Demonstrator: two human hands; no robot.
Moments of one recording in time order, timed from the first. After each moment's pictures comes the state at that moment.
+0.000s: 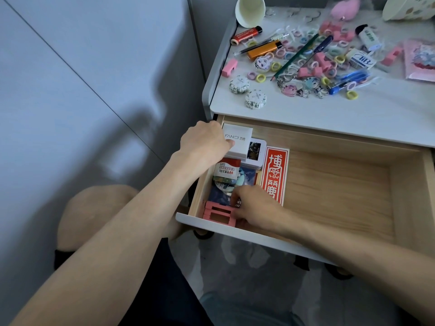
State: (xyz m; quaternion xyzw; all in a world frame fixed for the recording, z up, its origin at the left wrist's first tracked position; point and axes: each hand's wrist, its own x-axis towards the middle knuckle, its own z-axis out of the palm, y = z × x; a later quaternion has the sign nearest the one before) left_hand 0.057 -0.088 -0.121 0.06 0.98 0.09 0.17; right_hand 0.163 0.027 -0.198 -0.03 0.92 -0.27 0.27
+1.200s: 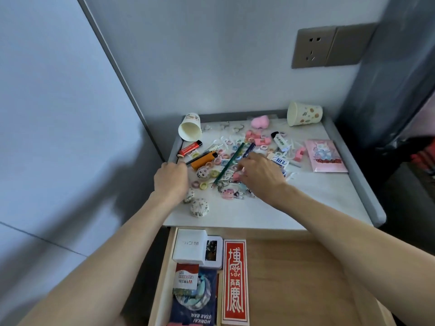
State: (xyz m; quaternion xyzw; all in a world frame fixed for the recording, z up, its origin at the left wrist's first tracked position) left_hand -0.077 -0.012 -0.089 0.15 0.99 -0.02 0.00; right_hand -0.006 0.197 -0.097 0.03 0.99 -0.15 -0.07
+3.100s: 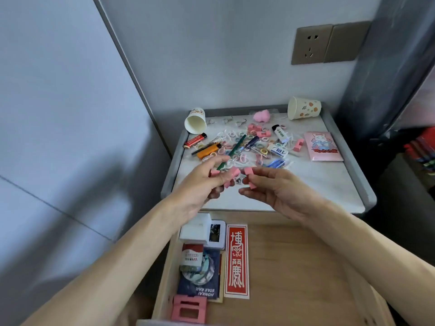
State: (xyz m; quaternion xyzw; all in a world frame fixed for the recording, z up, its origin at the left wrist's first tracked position) left_hand 0.033 0.006 -0.037 0.10 0.73 0.62 0.28; right_hand 0.098 0.186 -0.056 0.11 0.48 -0.87 0.10
